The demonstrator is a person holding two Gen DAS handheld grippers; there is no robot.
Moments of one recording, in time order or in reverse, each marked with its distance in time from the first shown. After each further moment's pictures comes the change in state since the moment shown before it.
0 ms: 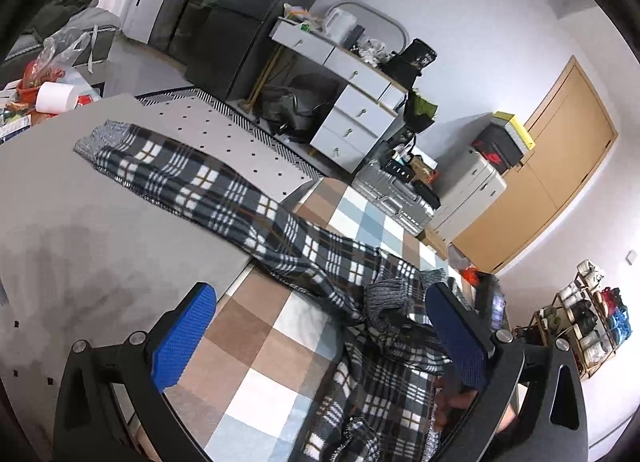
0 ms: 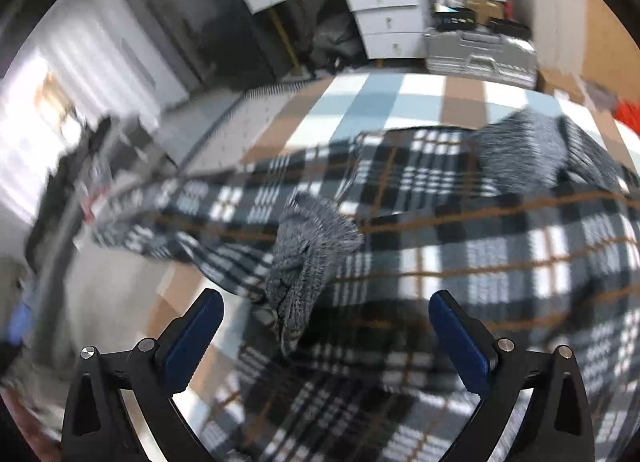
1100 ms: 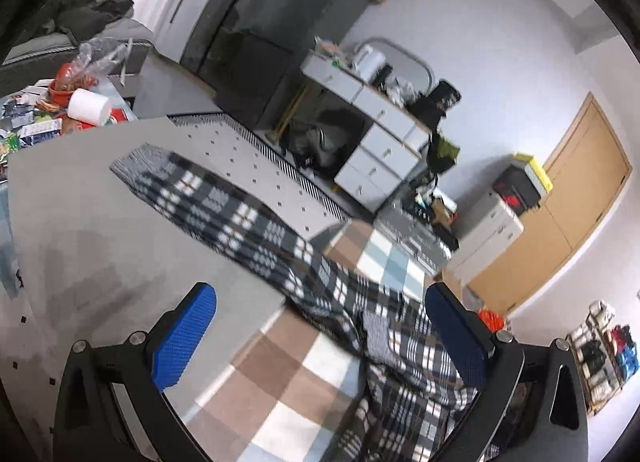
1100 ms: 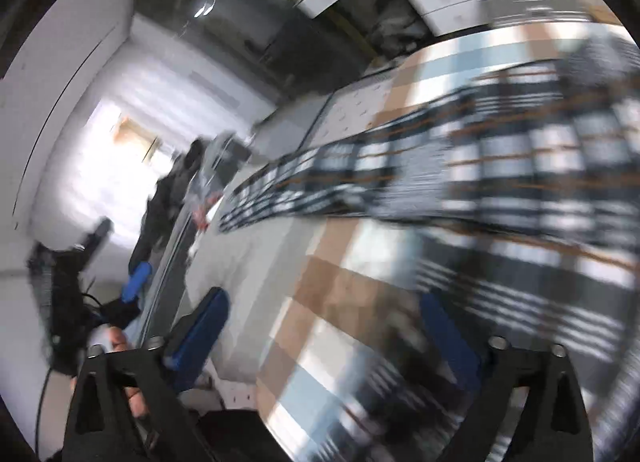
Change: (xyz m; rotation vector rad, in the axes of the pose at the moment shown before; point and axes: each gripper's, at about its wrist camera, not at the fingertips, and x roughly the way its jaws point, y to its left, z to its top) left arm -0.021 0.017 0.009 -0.060 -0.130 0.059; right arm -0.087 -0.012 -0.068 0.225 -0.051 0.408
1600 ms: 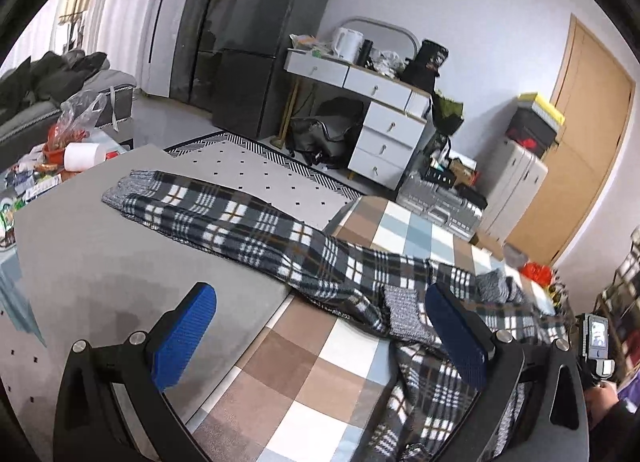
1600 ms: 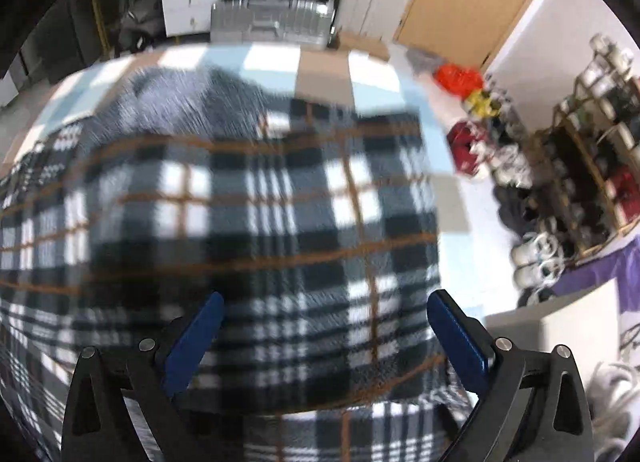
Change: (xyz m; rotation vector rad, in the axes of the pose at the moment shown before) left arm 0.021 -0.043 -0.028 0.234 0.003 0.134; right arm -0.056 -0.220 0.090 0.005 0.110 -0.992
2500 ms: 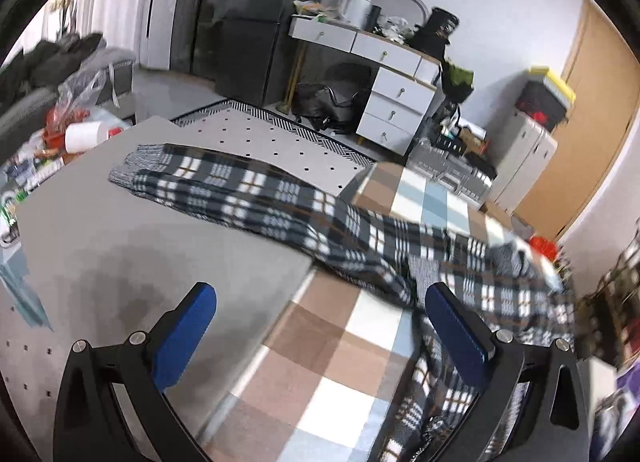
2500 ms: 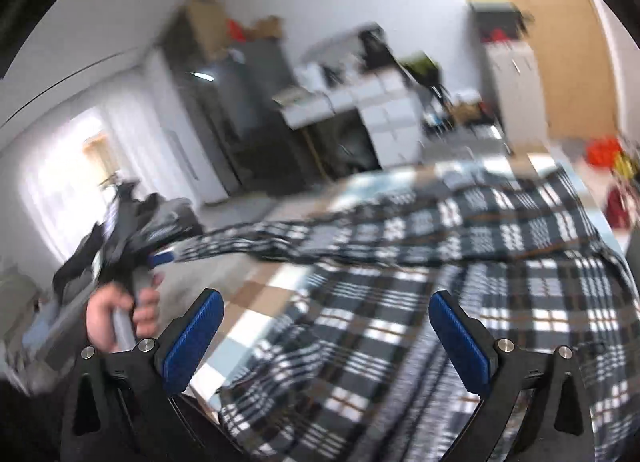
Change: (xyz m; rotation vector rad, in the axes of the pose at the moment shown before) left arm 0.000 0.030 0.014 -0.025 0.134 0.001; right arm -0.244 0.080 -0.251 -0.033 -0.727 0.775
